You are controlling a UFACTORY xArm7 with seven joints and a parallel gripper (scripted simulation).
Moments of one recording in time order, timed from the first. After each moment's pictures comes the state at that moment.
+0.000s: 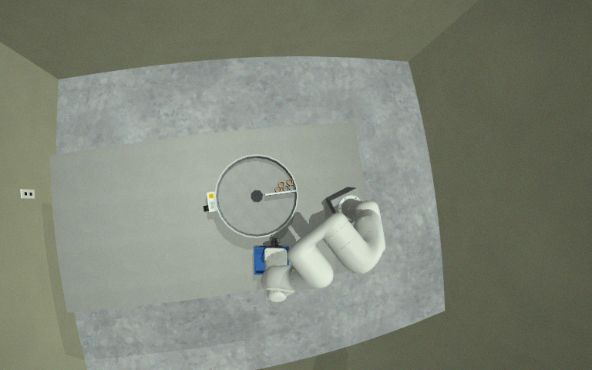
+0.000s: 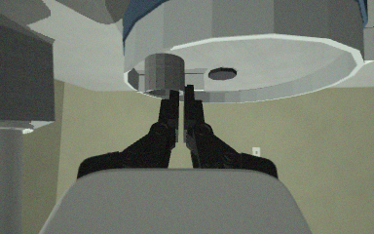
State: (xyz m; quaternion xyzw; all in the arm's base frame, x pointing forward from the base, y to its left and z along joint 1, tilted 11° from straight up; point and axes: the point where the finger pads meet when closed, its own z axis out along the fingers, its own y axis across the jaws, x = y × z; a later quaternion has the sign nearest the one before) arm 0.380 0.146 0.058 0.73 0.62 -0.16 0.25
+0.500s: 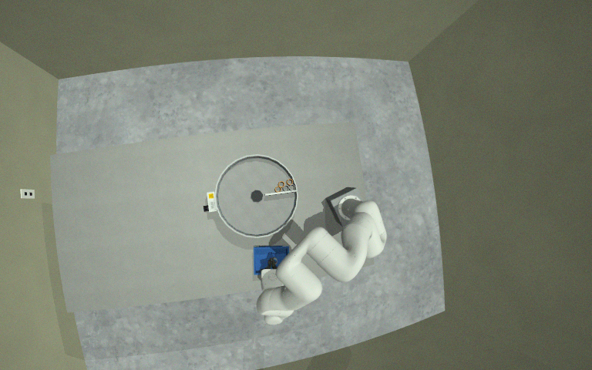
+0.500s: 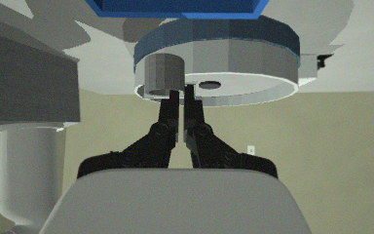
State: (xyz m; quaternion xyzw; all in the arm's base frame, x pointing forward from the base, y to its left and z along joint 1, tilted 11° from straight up) arm 0.398 0.241 0.068 0.73 0.62 -0.17 0.25
